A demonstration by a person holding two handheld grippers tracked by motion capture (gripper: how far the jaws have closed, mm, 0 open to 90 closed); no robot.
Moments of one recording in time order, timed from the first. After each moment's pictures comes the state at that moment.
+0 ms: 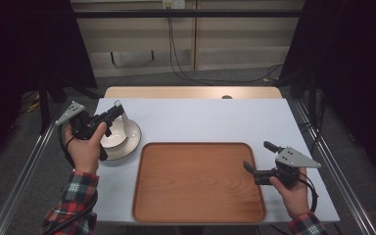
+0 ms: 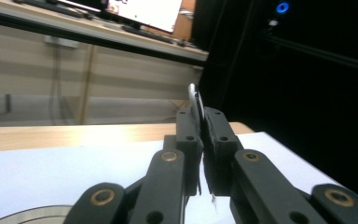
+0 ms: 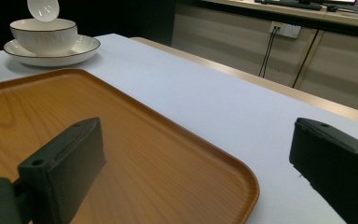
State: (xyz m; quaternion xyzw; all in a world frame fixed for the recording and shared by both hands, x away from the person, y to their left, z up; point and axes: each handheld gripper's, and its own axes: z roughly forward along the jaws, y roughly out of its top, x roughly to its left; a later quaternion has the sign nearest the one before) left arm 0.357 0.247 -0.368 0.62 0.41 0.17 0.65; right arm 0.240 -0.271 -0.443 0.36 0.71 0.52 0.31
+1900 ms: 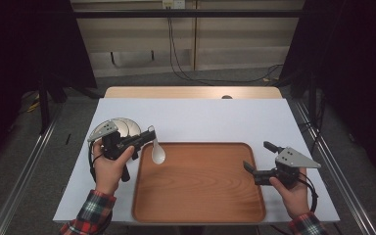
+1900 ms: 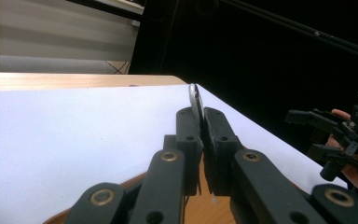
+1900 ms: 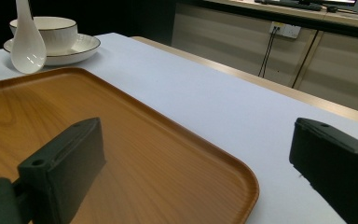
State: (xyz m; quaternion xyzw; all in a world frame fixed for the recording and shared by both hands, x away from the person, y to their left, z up) left arm 0.326 0.191 -0.407 0.68 0.36 0.05 0.64; right arm 0.239 -0.271 -0.443 0.36 0.71 0.52 0.31
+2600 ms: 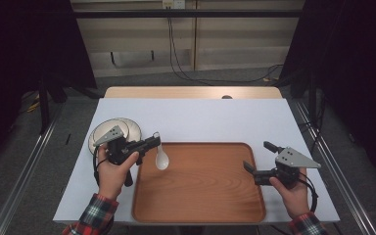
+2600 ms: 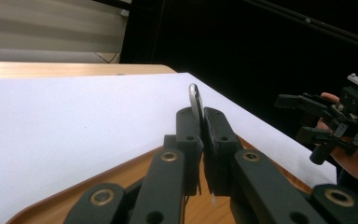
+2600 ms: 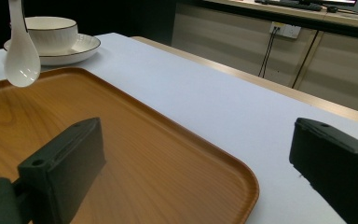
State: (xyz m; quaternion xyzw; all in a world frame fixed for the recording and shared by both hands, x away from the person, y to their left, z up) left arm 0.317 0.181 -0.415 0.69 0.34 0.04 0.63; right arm 0.239 -0.271 -0.442 0.36 0.71 0.52 0.31
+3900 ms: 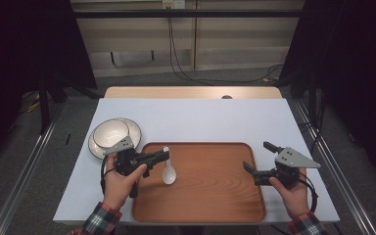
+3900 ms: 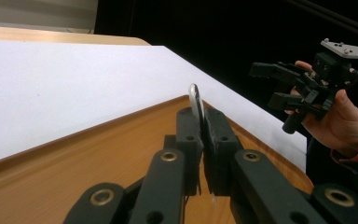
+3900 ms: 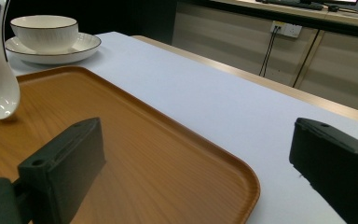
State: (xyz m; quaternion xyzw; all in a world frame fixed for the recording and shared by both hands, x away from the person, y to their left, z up) left arm 0.299 0.165 -0.432 0.72 0.32 -0.01 0.62; right arm 0.240 -0.271 -0.443 0.35 0.72 0.52 0.31
